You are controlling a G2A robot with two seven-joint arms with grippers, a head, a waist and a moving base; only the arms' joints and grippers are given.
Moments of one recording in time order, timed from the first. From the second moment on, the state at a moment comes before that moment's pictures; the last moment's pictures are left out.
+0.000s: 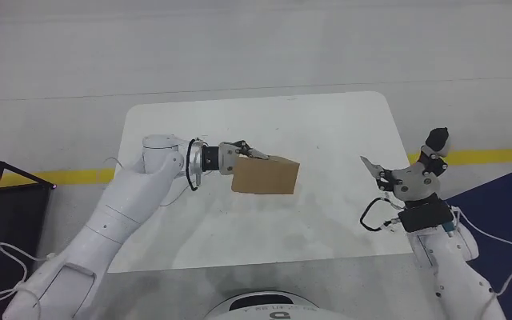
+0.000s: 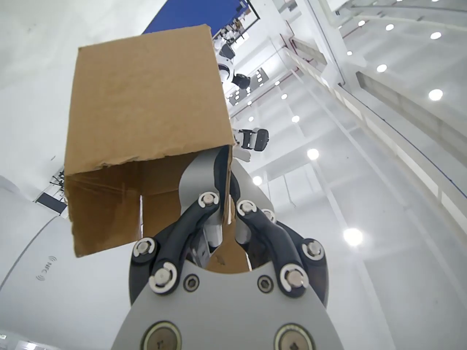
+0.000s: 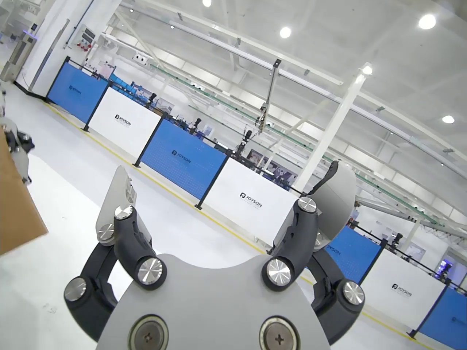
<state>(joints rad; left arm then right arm) 0.93 -1.07 -0.92 -1.43 -1.13 0.82 -0.85 -1.92 -1.06 1.72 -2.05 -1.71 -0.06 -0.76</state>
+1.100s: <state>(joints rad) 0.86 -1.21 -0.84 -1.36 -1.60 0.77 -0.03 -1.60 -1.13 1.10 -1.81 -2.03 0.04 -0.51</state>
